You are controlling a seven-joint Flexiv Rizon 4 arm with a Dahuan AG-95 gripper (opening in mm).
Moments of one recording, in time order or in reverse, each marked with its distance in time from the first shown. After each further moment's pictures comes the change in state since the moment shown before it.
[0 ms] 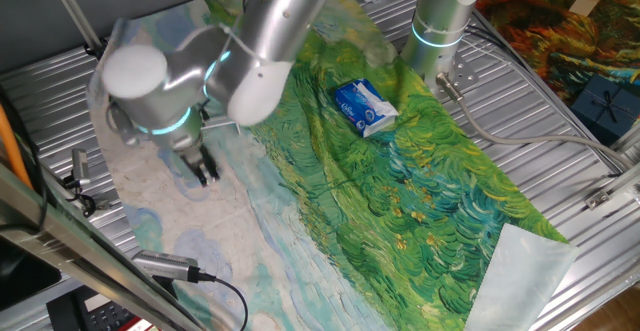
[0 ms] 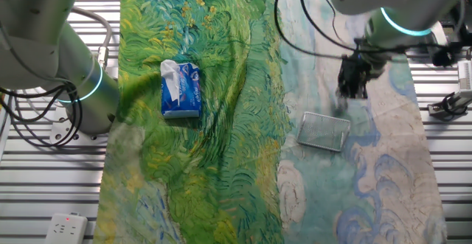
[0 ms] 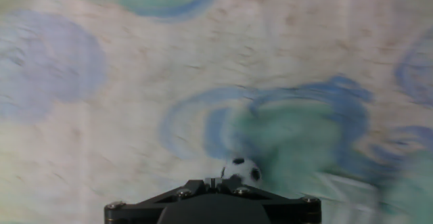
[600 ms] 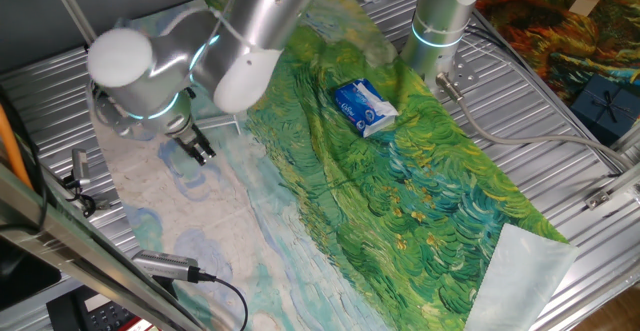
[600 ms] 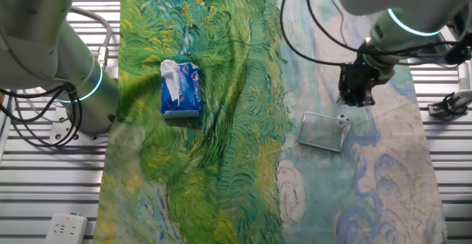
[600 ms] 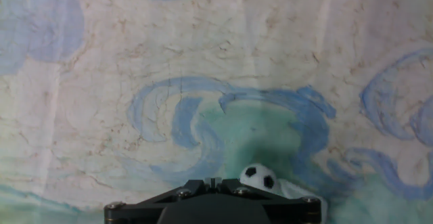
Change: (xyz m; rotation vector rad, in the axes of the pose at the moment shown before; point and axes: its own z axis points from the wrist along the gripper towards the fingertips) arm -0.010 -0.008 -0.001 0.030 0.030 -0.159
